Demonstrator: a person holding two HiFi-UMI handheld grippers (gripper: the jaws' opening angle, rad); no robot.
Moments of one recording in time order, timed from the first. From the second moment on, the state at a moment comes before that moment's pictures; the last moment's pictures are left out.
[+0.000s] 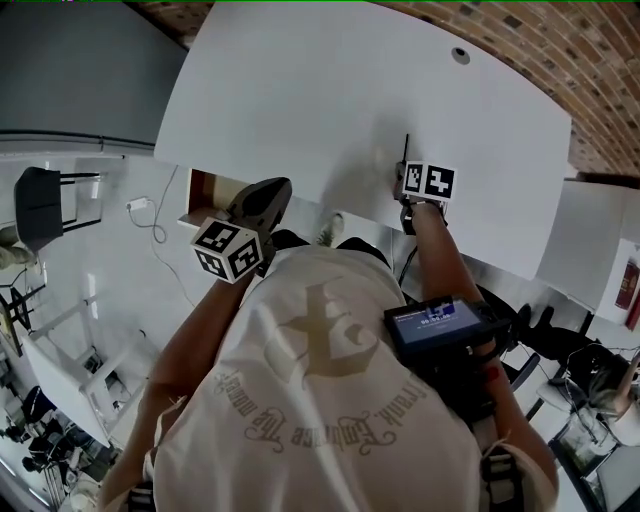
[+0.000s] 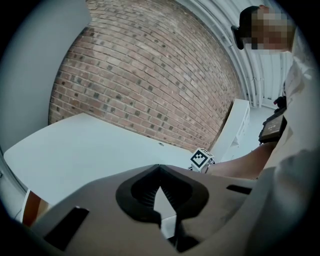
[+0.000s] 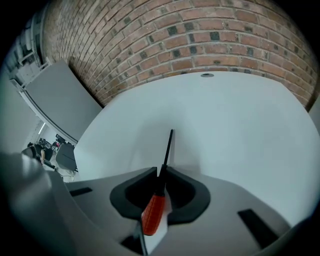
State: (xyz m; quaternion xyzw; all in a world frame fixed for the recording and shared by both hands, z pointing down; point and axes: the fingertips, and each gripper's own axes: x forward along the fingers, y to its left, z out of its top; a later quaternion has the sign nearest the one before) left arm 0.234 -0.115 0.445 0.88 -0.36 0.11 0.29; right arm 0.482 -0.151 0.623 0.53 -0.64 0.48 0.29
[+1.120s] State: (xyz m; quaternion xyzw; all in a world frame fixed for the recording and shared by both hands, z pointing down) left arm 0.216 -0.102 0.449 0.87 -0.37 0.12 0.29; right arm 0.406 -0.141 0.589 0.45 -0.74 0.43 0.25
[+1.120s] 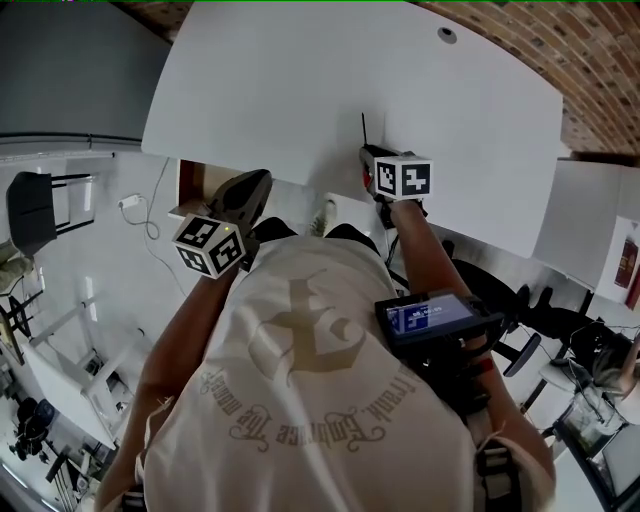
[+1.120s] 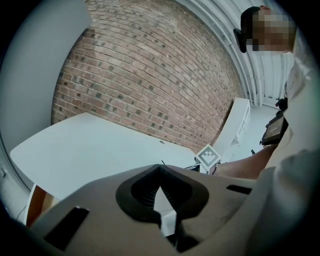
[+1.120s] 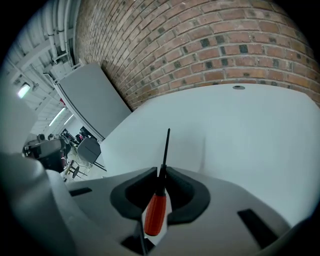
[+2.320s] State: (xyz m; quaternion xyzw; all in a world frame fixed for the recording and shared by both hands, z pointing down) left arm 0.120 -0.039 0.467 0.81 -0.46 0.14 0.34; right arm 0.255 -0.111 0.578 0.30 -0.81 0.46 0.20
